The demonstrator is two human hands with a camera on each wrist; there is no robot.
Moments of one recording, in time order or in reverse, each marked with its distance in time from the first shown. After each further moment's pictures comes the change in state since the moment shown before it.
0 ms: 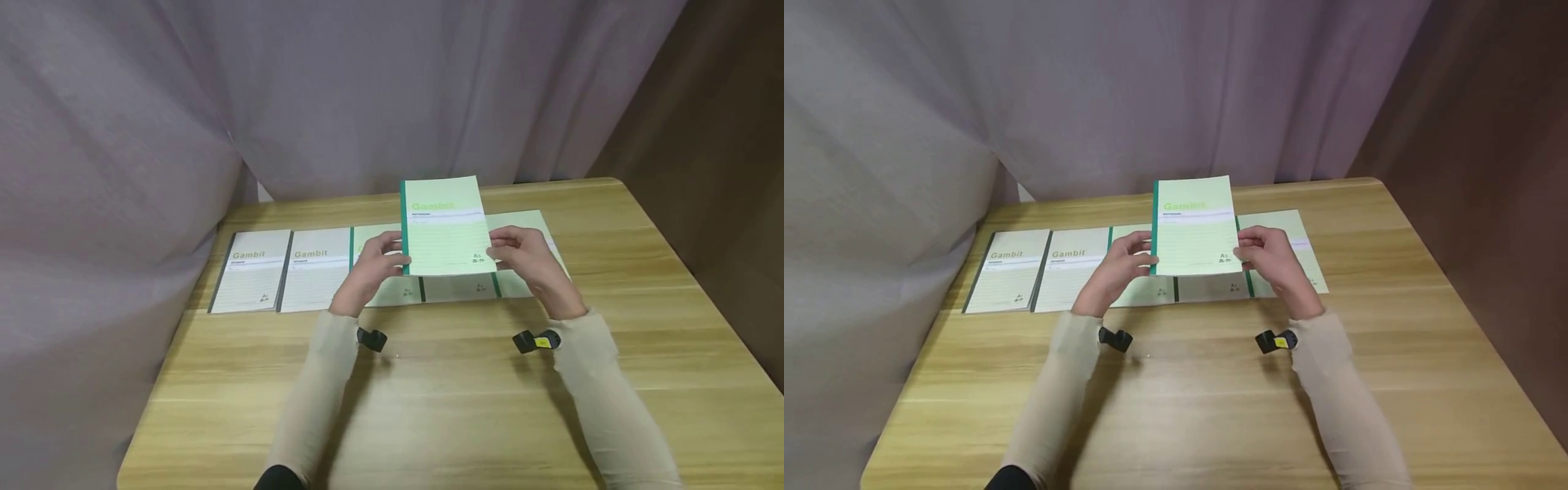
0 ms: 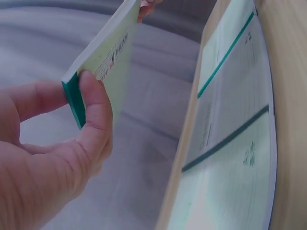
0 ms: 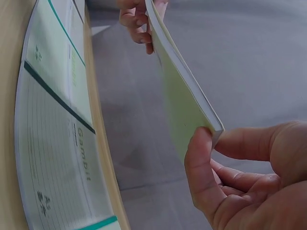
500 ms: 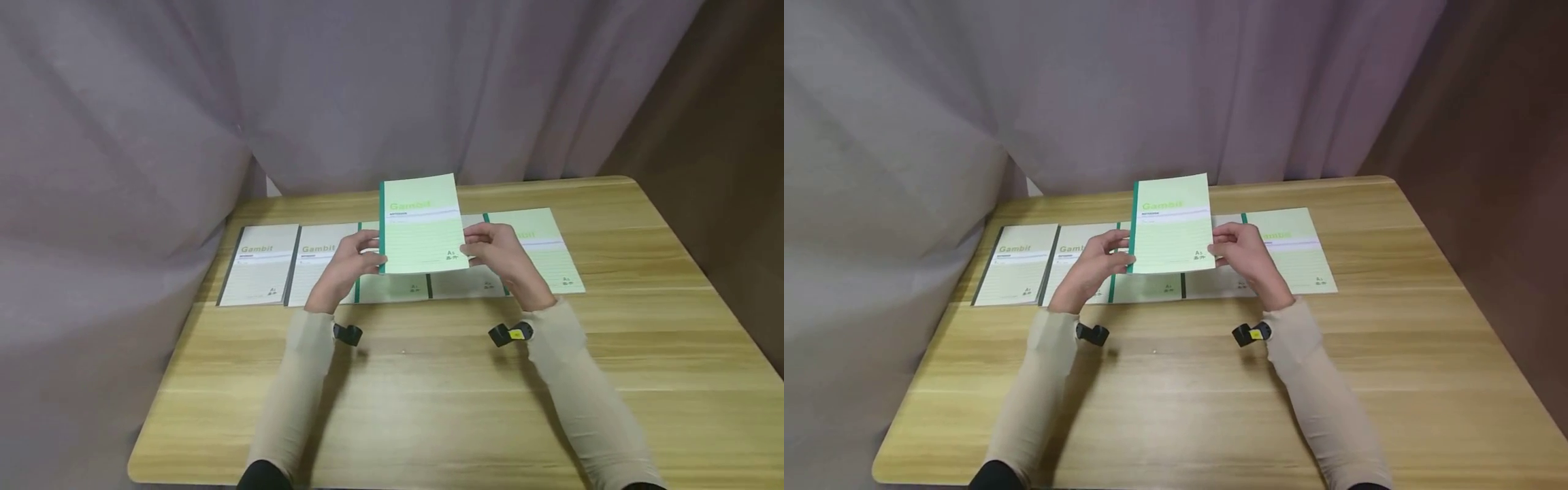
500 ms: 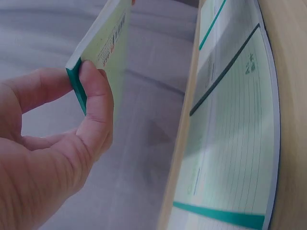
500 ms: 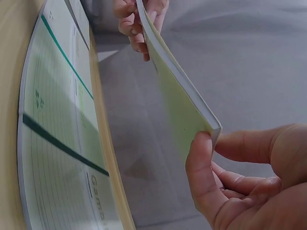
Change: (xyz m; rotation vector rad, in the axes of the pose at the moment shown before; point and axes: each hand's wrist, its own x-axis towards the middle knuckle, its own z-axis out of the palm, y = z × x) left_hand -0.014 -0.005 -0.053 0.096 0.045 -0.016; right_hand 0.021 -0.009 0.045 0.047 -0.062 0.024
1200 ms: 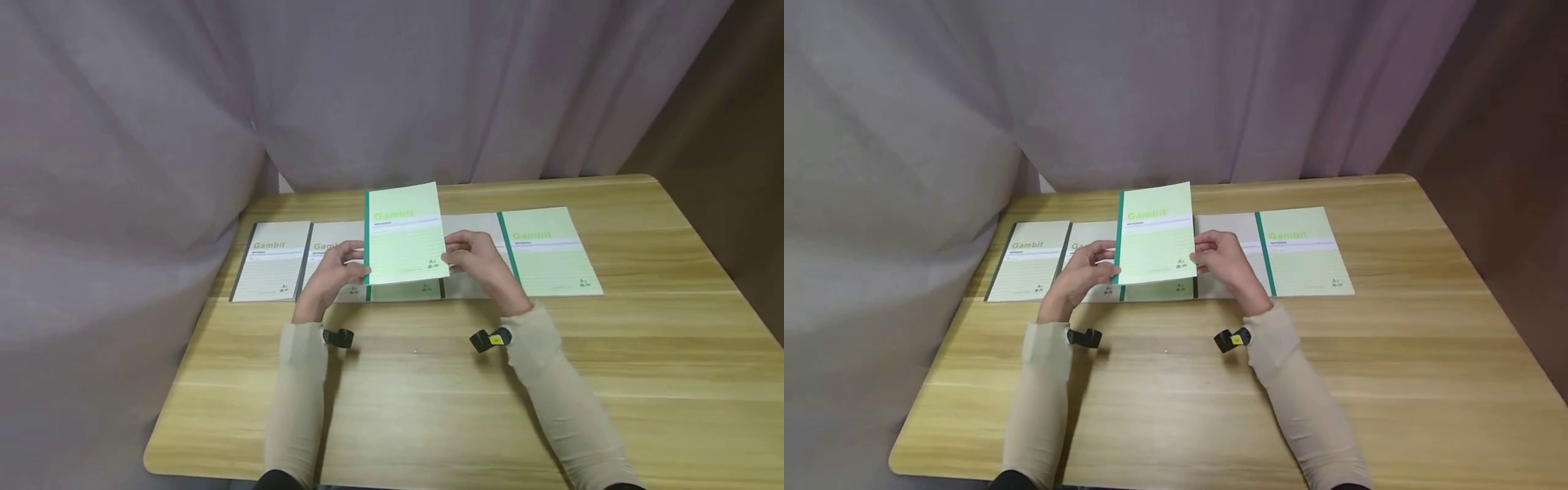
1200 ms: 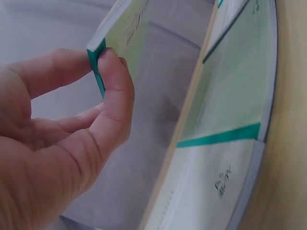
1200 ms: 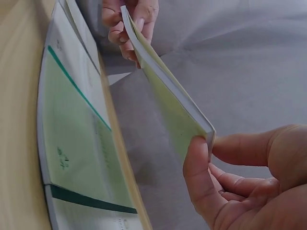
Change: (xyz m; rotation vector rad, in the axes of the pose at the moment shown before) left_hand -0.017 -0.024 -0.036 -0.026 0.005 -0.042; right_hand 0.010 0.012 0.042 0.014 -0.028 0.003
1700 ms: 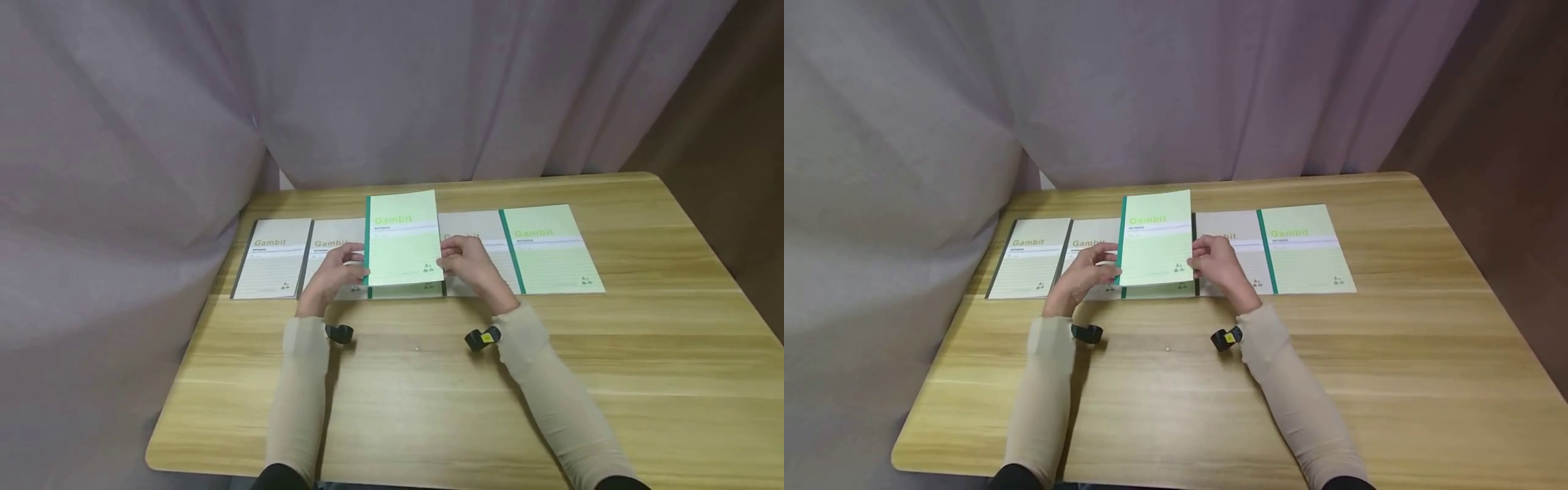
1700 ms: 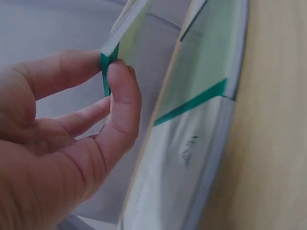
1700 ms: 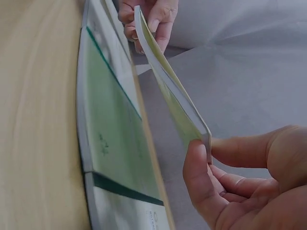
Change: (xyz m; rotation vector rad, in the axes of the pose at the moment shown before) left_hand 0.015 -0.023 -0.011 0.069 0.020 -0.066; right_hand 0.011 0.022 0.017 -0.066 -0.003 0.044
